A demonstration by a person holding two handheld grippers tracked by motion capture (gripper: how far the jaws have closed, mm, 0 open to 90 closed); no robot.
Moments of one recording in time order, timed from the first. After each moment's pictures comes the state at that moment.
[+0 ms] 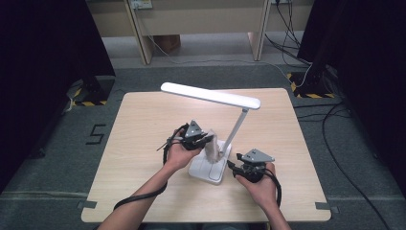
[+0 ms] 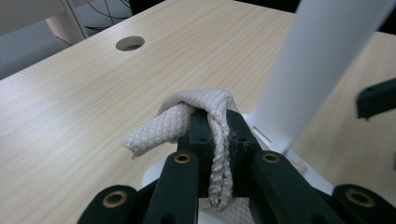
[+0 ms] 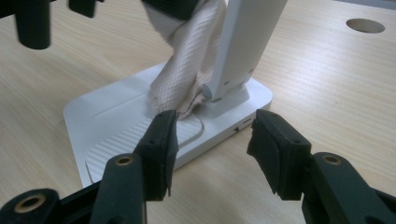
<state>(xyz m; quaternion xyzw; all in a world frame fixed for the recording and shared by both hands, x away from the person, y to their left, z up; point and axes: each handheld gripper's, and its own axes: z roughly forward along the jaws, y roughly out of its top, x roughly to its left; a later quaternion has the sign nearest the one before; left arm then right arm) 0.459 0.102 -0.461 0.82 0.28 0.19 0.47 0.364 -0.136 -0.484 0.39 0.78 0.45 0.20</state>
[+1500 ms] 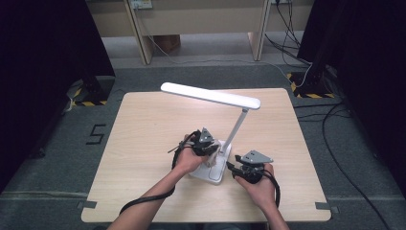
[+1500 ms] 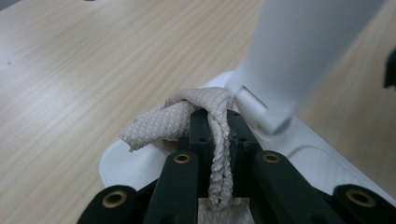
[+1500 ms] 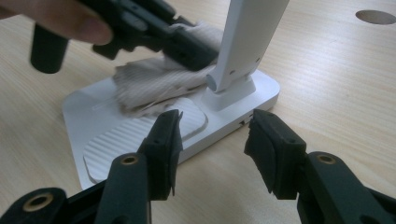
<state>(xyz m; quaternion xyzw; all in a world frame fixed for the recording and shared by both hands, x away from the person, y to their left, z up) 0.449 0.081 -0.487 0.86 0.28 0.16 0.39 0.365 -0.134 -0.493 0.39 0.78 0.45 0.19</state>
